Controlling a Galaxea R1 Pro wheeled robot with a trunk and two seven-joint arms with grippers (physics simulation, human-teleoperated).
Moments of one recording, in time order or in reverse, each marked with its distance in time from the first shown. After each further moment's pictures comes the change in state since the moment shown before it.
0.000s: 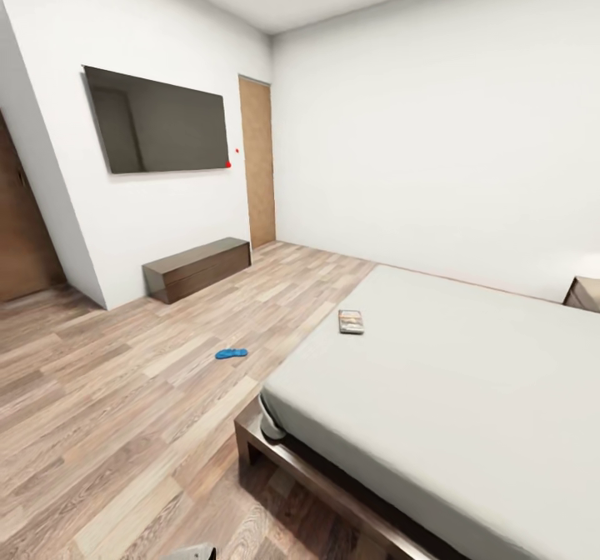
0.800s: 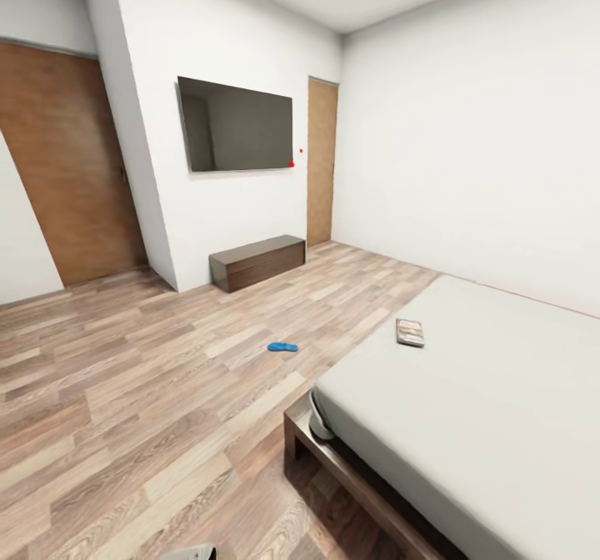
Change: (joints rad) left arm 0.000 0.000 0.000 0.000 0.000 0.000 0.000; right arm 0.000 0.000 0.001 0.000 0.000 0.000 0.000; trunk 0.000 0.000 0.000
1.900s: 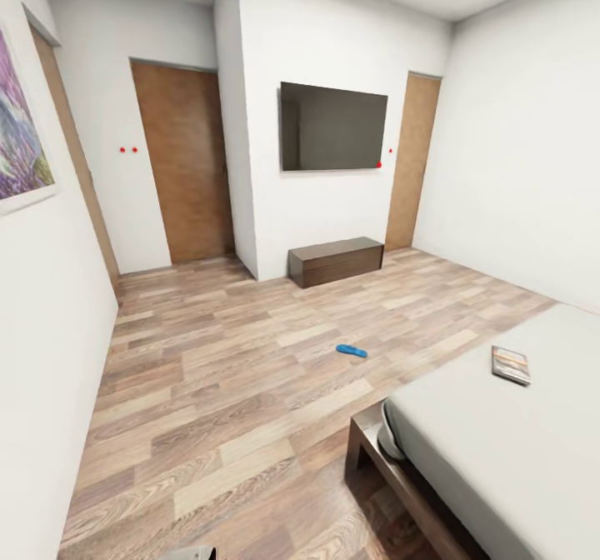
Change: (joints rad) left arm 0.000 0.000 0.000 0.000 0.000 0.000 0.000; right arm 0.000 0.000 0.001 0.000 0.004 0.000 -0.001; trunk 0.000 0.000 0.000
